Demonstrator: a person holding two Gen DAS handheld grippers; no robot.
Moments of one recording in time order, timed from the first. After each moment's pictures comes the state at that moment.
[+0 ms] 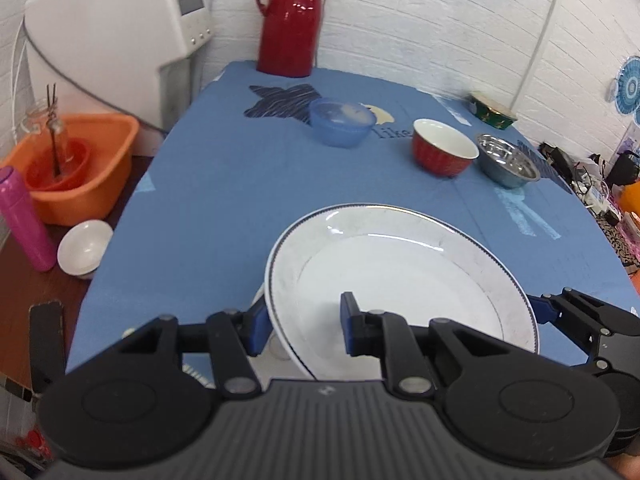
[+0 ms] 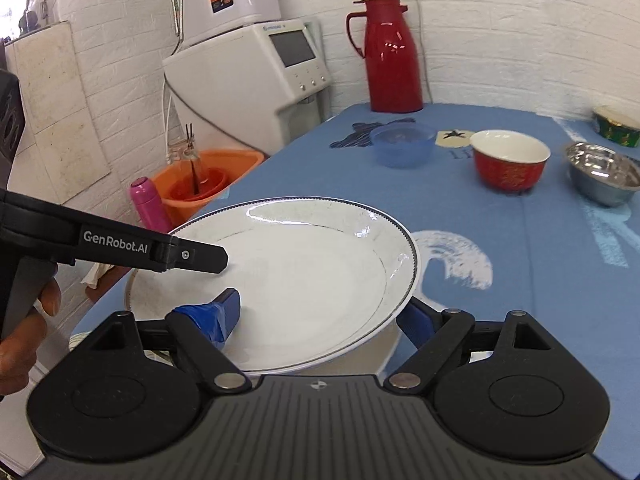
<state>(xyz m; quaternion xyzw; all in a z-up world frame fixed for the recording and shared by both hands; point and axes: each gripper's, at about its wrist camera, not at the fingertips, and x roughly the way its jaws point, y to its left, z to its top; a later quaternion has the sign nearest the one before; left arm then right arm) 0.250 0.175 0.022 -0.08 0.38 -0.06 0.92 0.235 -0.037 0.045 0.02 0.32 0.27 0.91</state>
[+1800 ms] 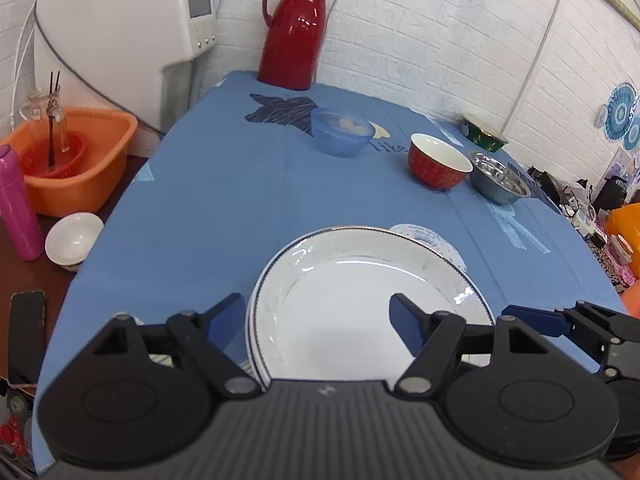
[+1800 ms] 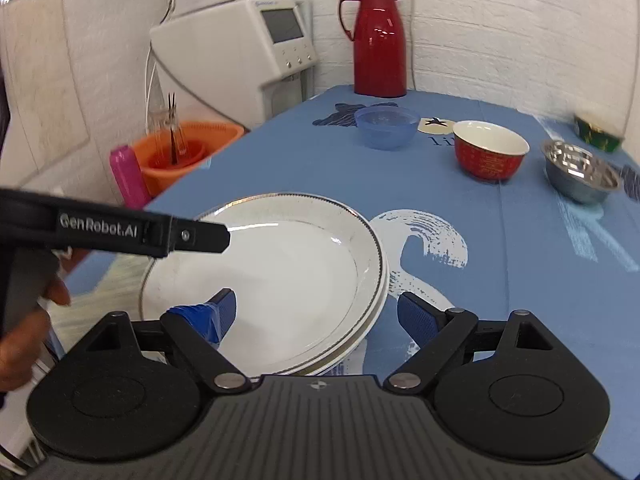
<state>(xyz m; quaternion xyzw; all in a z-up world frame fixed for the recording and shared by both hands) 0.237 0.184 0.007 -0.11 0.35 -0.08 0.93 0.218 -0.043 0.049 -0.01 0.33 0.23 0.92</state>
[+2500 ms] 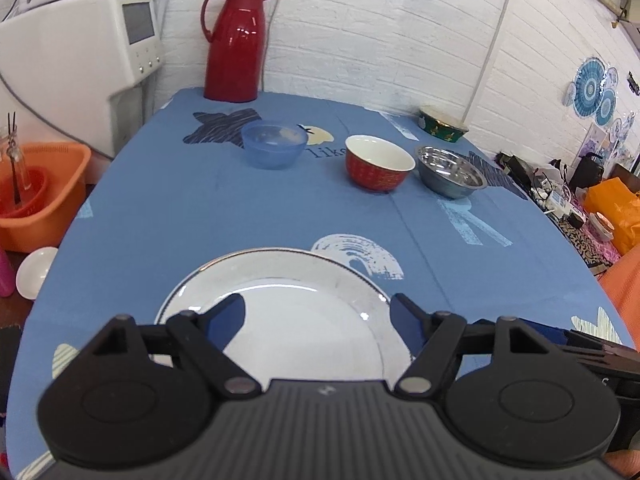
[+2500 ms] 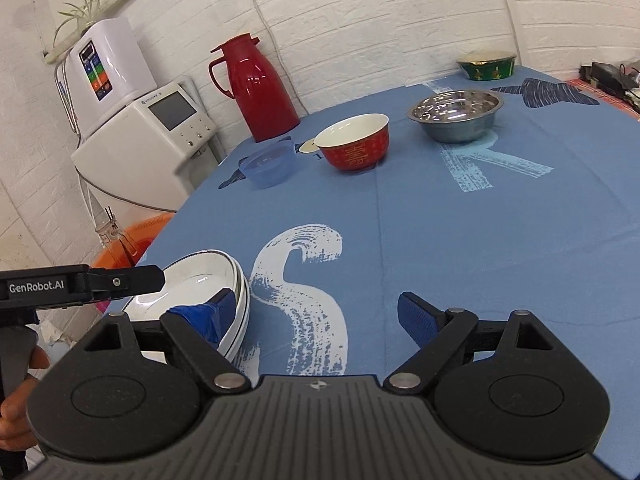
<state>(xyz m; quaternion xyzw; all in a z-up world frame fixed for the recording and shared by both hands) 0.245 0.115 0.031 -0.07 0.34 -0.12 0.93 0.206 -0.144 0.035 0.16 0.31 0.13 0.93</state>
